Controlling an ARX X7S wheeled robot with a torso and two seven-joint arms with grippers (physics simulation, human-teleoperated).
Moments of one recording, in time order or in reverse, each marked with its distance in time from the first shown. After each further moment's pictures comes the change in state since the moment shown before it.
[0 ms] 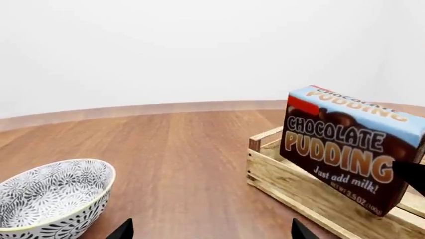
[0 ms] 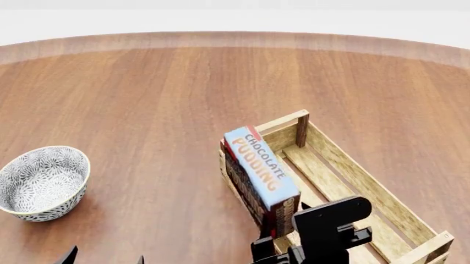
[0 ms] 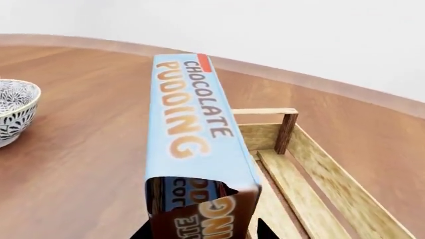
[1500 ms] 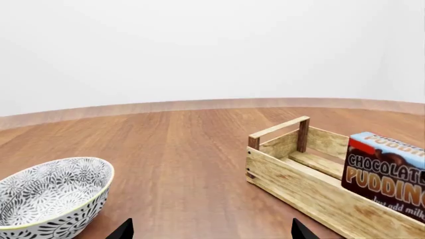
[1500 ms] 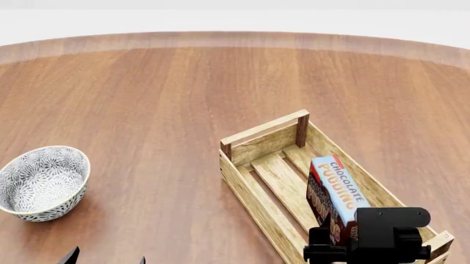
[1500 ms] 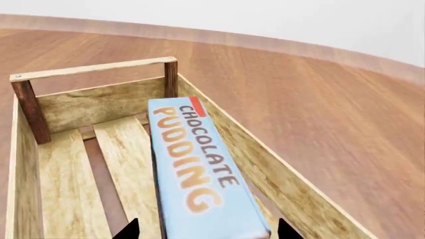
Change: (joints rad) left arm -0.012 -0.014 0.027 -0.015 -0.014 0.010 -0.020; right arm 0.234 -0.074 0.116 0.761 -0.042 -0.347 0.032
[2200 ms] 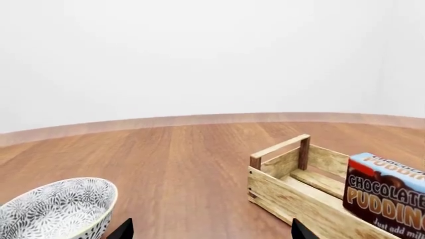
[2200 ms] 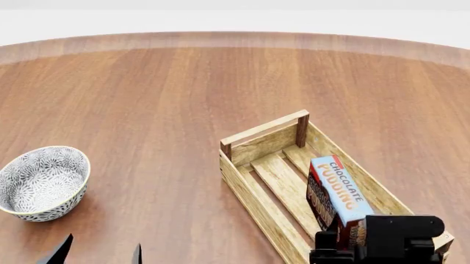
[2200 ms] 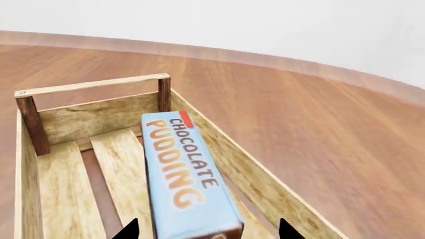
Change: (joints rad) left arm -0.014 -0.026 0.000 0.095 -0.012 -0.053 -0.029; right arm -0.142 0.061 0.019 -0.300 0.025 0.093 0.065
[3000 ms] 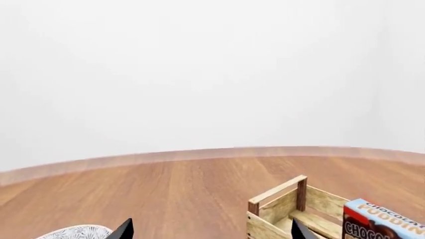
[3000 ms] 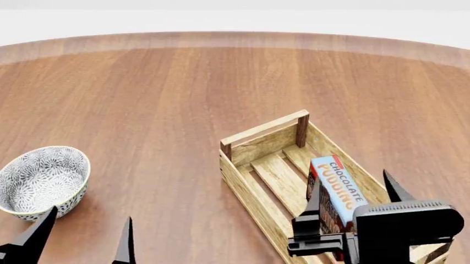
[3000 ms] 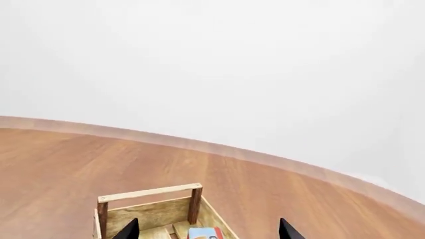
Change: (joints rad) left arm -0.027 -0.043 -0.007 0.210 -0.014 -0.105 -0.049; right arm -0.262 0.152 0.006 -0.875 0.031 0.233 0.173
